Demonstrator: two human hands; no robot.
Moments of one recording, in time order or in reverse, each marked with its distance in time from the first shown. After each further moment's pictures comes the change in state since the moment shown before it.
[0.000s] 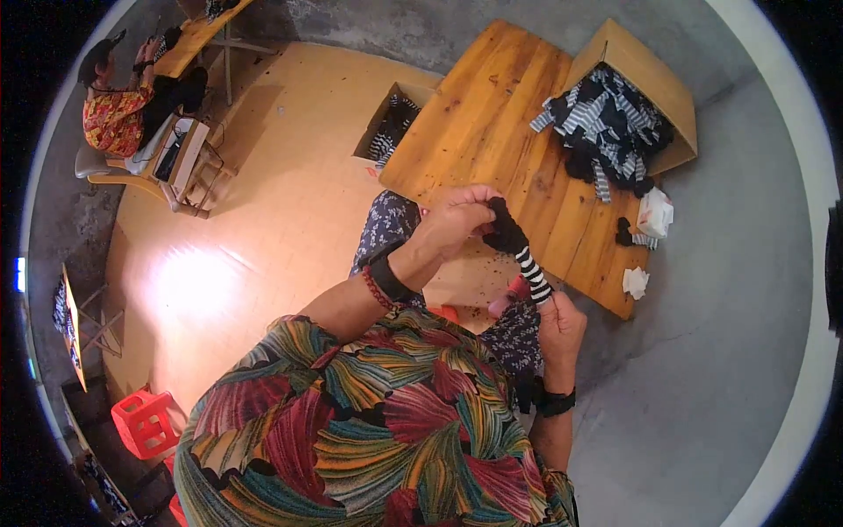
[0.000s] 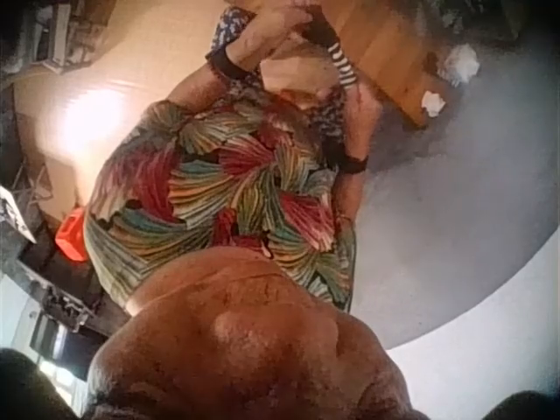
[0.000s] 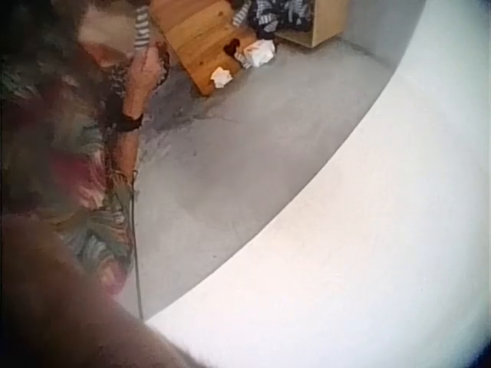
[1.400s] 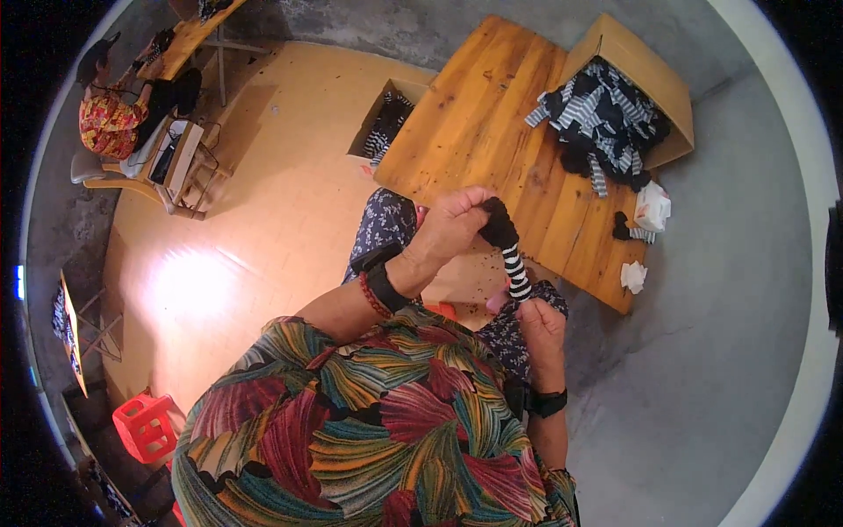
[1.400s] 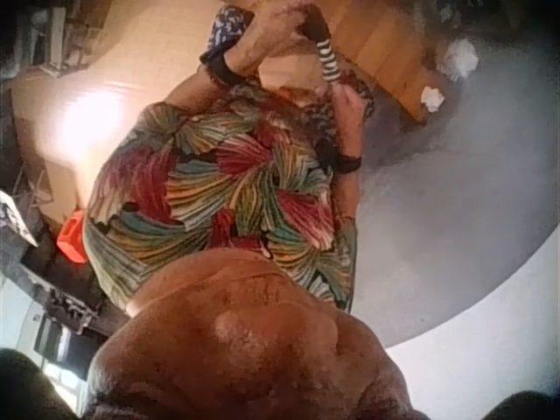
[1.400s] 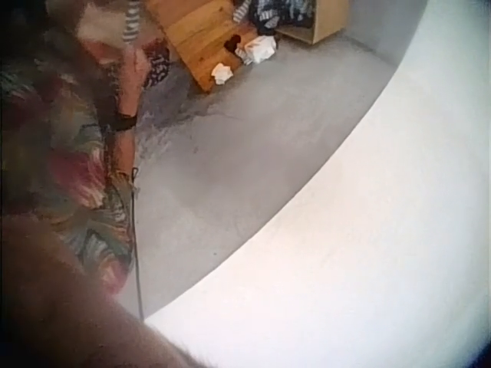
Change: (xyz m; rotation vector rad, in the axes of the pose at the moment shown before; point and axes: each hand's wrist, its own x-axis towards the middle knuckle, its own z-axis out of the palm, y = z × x) left_hand -0.008 -0.006 0.013 0.068 0.101 0.222; right_hand -0.014 0.023 0.013 0.373 -0.186 0.241
